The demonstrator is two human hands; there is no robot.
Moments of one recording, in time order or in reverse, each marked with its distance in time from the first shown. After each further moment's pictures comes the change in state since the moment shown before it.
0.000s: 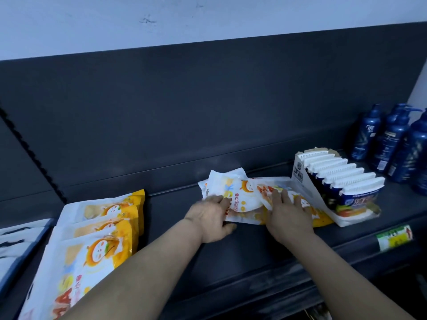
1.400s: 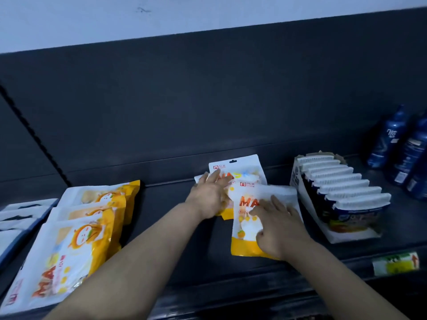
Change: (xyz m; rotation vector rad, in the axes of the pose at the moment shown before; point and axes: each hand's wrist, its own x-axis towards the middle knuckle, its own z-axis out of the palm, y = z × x) left_hand 0.055 0.024 -0.015 -0.274 -0.014 -0.268; right_hand 0.006 0.041 -0.017 -0.022 -0.094 -0.458
